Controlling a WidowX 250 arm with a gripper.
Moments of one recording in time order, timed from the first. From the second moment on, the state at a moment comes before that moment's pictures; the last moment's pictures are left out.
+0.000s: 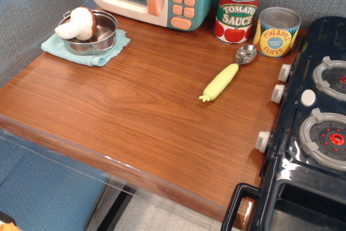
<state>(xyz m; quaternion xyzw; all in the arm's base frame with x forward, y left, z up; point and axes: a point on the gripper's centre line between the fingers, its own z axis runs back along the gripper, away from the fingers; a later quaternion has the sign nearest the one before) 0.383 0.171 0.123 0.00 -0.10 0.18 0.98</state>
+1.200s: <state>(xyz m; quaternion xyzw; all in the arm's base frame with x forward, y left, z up) 0.410 0.221 0.045 0.06 -0.02 0.25 0.97</state>
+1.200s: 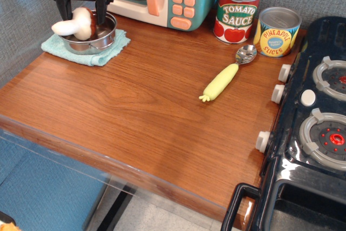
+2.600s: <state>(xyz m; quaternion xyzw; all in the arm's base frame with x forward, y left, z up) 0.341 0.162 0.101 0.01 -0.06 0.19 0.98</state>
